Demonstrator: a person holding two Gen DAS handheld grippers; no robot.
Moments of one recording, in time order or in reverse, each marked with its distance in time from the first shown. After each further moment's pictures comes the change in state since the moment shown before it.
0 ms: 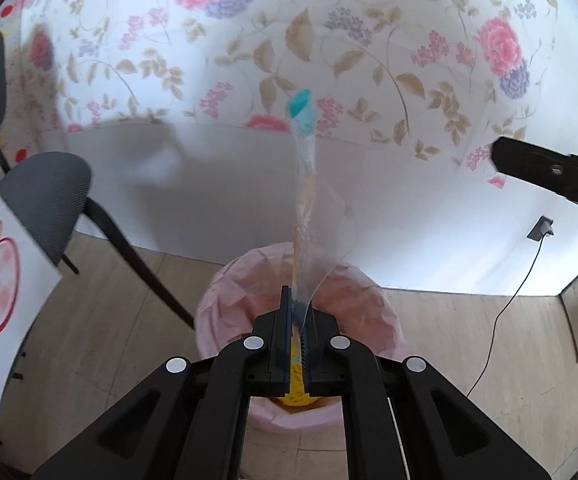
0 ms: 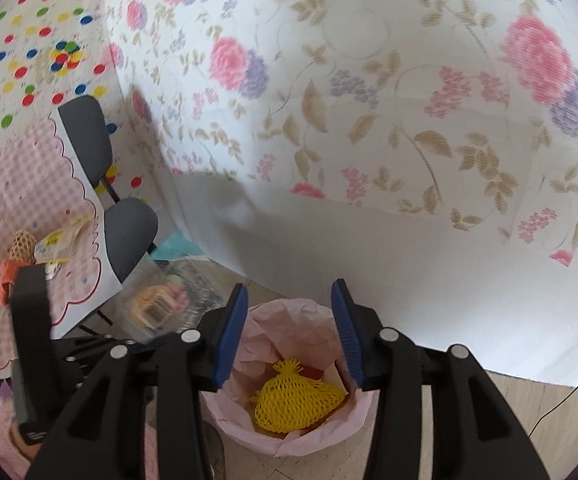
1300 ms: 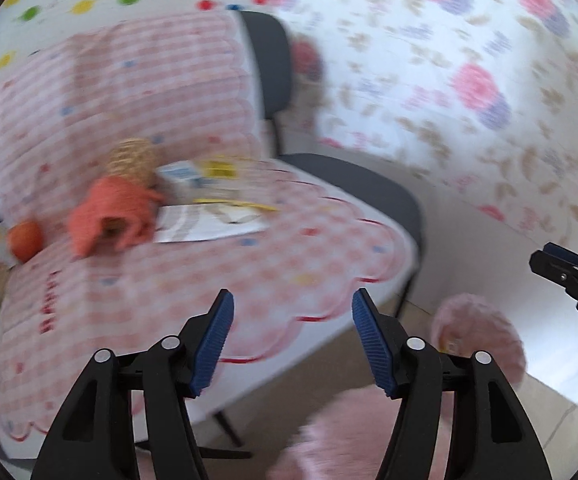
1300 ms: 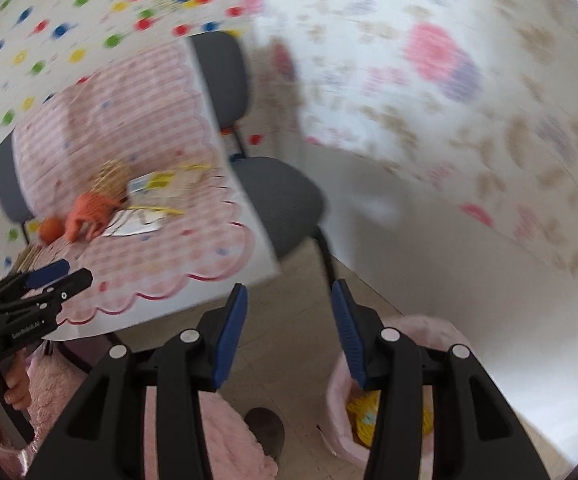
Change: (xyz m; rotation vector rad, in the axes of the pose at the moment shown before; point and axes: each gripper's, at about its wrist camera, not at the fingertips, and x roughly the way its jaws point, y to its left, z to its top) left arm -0.214 0.185 -0.083 -0.393 -0.172 0.558; right arm 0.036 0.210 -0.003 -0.328 0.087 0.305
